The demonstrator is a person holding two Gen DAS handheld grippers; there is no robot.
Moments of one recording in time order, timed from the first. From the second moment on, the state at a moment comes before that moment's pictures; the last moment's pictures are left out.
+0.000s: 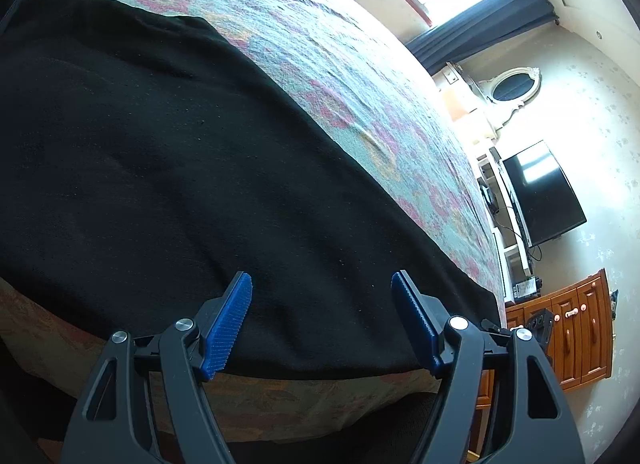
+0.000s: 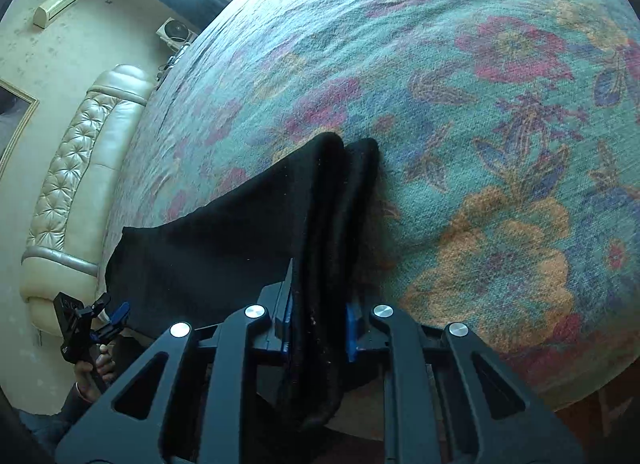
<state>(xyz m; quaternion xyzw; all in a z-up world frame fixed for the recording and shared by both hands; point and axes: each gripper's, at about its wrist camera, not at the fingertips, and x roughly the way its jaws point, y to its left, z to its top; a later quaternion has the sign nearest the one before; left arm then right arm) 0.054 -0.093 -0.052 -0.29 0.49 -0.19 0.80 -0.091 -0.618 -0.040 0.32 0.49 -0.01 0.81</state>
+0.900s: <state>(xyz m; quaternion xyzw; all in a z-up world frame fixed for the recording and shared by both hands) 0.061 0.006 -0.047 -0.28 0.50 -0.18 0.80 -0.017 -0.413 0.091 0.26 0.42 0.08 0.87</state>
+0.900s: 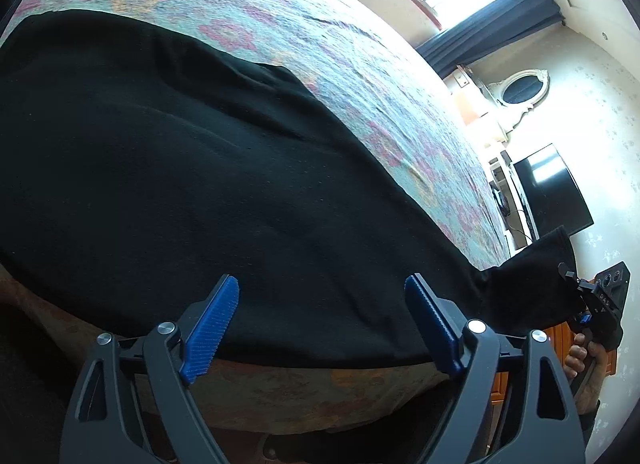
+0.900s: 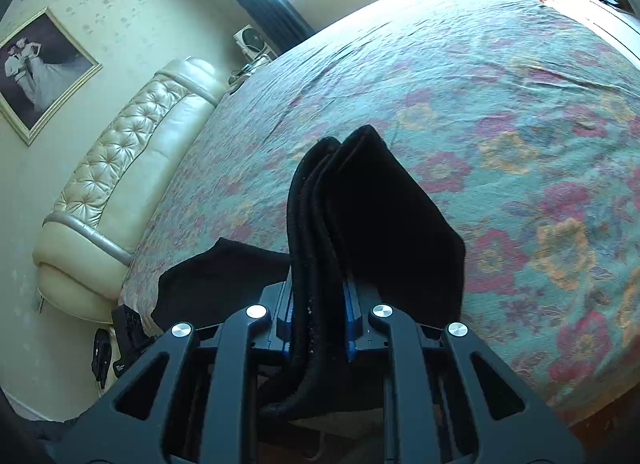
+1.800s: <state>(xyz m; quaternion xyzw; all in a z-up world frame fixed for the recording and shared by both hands) 0.062 0.002 -0.049 -0.19 0.51 -0.17 0.82 0.047 -0.249 -0.032 0.22 0.52 0.10 0.82</state>
